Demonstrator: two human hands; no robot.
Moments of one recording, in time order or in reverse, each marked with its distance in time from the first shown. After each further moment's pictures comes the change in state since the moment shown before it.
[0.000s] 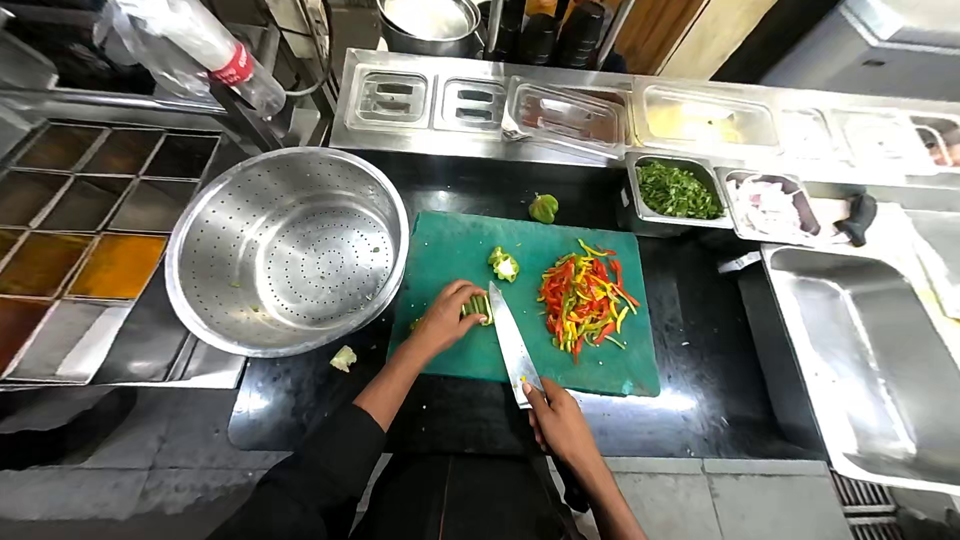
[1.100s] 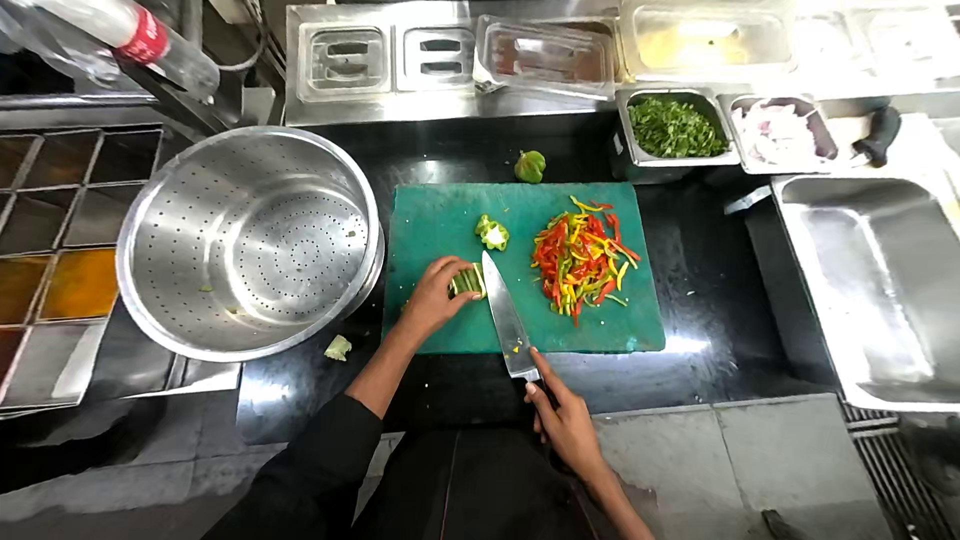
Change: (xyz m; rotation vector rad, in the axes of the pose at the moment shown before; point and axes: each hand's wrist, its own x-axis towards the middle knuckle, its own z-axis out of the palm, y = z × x) left_hand -0.006 -0.011 0.006 0.031 0.081 0.068; right_hand -0.025 0.060 0.034 0.103 0.174 -0.368
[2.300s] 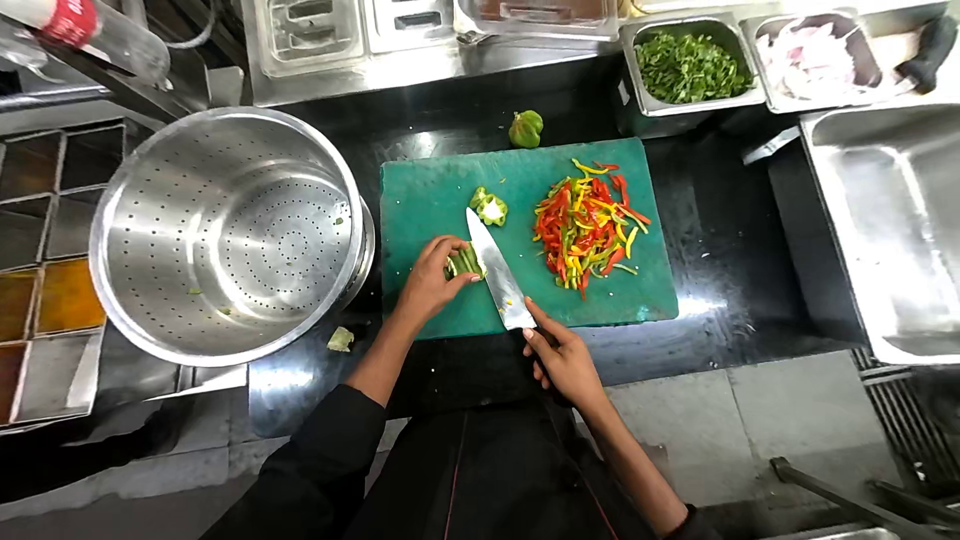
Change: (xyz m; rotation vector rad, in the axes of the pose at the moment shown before) left_hand 0.005 0.003 -0.005 0.008 -0.027 -0.032; right_hand 0.044 -0.036 -0.006 0.157 -0.029 0.285
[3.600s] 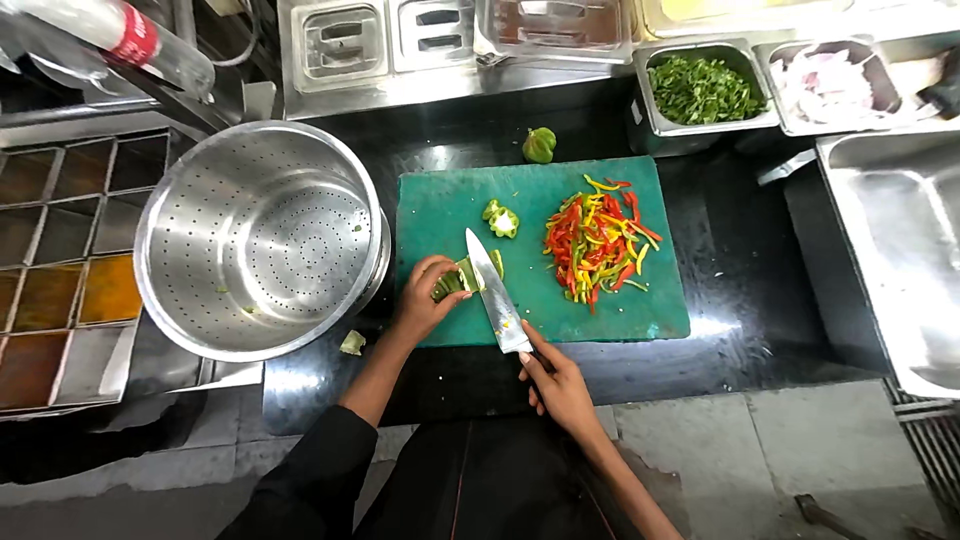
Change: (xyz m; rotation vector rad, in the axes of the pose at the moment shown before) left_hand -0.031 -0.028 -0.006 -0.009 0.203 0.176; right_hand -0.006 0.010 0.019 0.055 -0.053 -0.034
